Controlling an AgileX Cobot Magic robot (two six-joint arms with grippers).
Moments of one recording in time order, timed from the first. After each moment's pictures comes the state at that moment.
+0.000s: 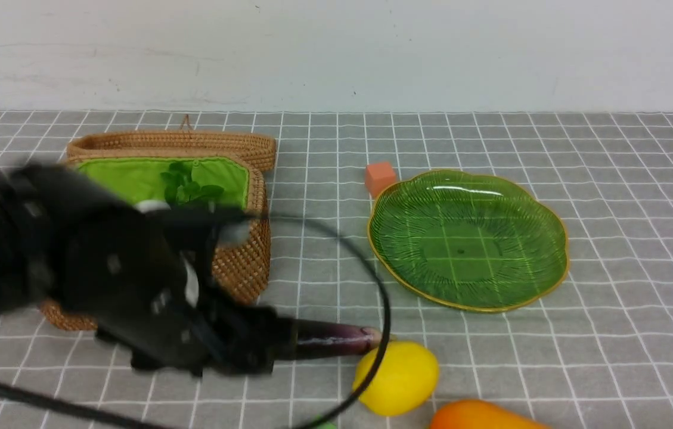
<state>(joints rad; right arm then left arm) -0.01 -0.01 0.02 -0.04 0.37 0.03 -0.61 1.42 -1.04 0.04 0.80 -0.52</state>
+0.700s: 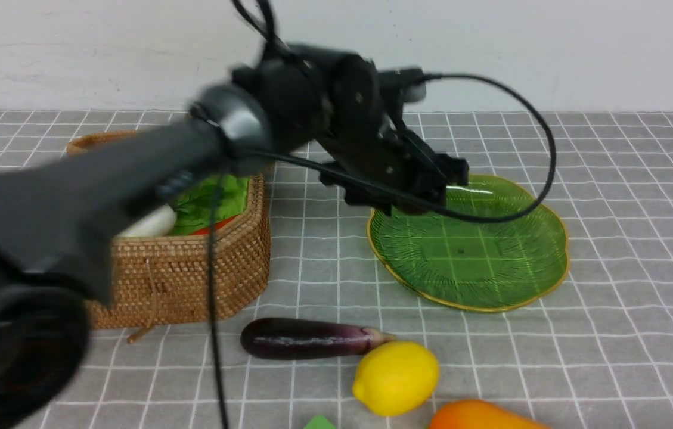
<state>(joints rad) -0.01 -0.01 0.02 -0.04 0.37 0.03 -0.61 2.21 -2.00 -0.14 0.73 -0.33</state>
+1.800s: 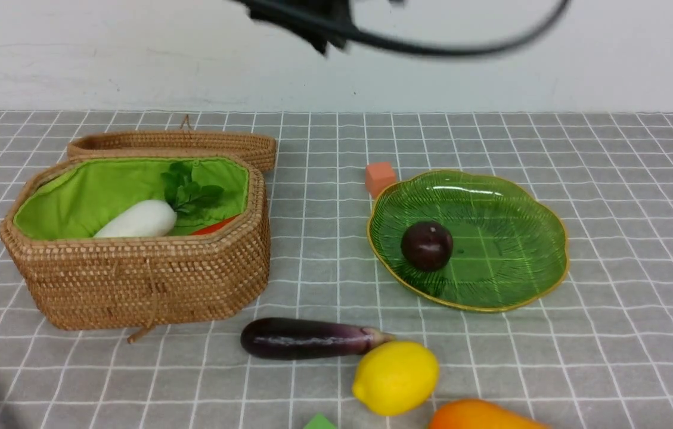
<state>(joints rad) -0.01 -0.01 0.02 -0.04 0.37 0.03 -0.61 1.70 -2.16 0.06 1.23 -0.22</state>
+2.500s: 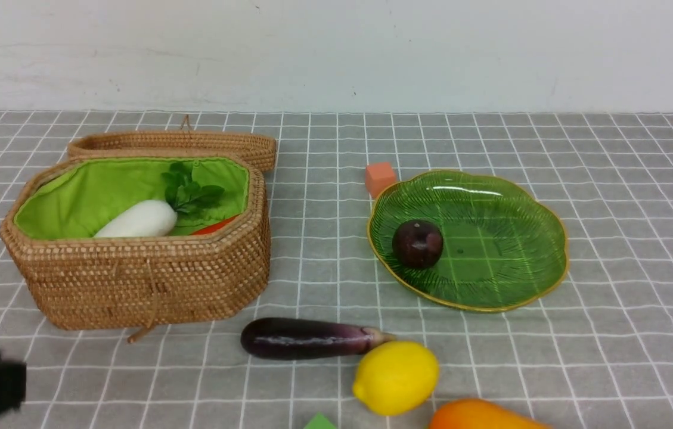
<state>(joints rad) -0.01 -0.01 0.02 -0.04 0.37 0.03 -0.61 0.44 -0.68 0.02 0.79 -0.36</state>
